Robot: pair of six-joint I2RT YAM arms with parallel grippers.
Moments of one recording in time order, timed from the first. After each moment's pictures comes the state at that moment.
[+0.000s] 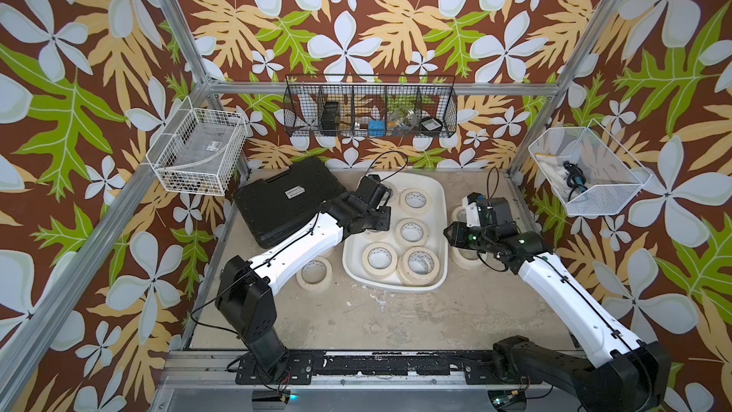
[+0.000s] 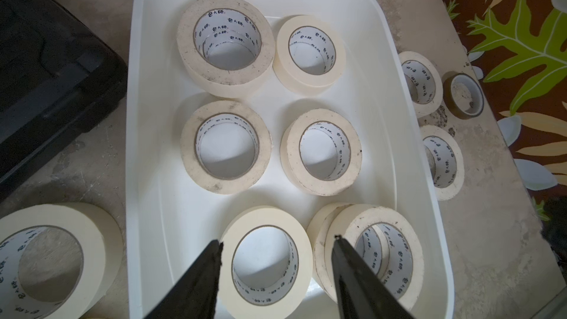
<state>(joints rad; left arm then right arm) -0.69 1.70 1.52 -0.66 -0.10 -0.46 0.31 1.16 1.01 -0.66 -0.11 0.40</state>
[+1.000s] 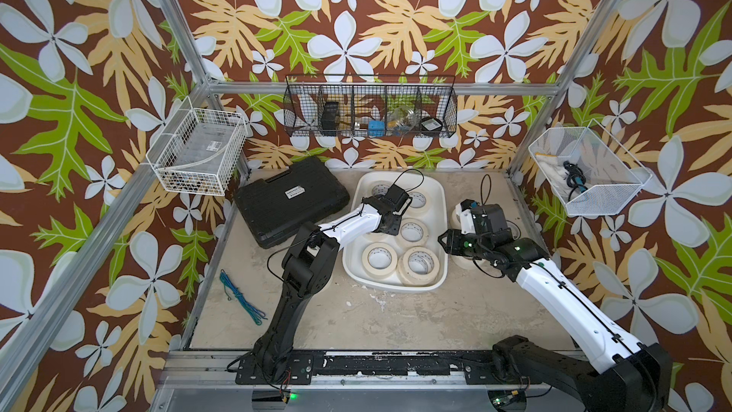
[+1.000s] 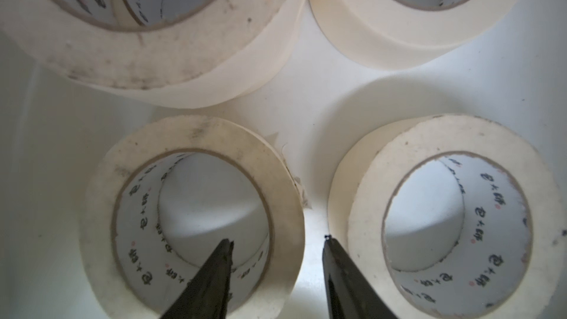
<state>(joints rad) -0.69 2.23 1.83 -0.70 -0.18 -0.38 0.34 1.13 0.95 -0.64 -0.13 0.42</state>
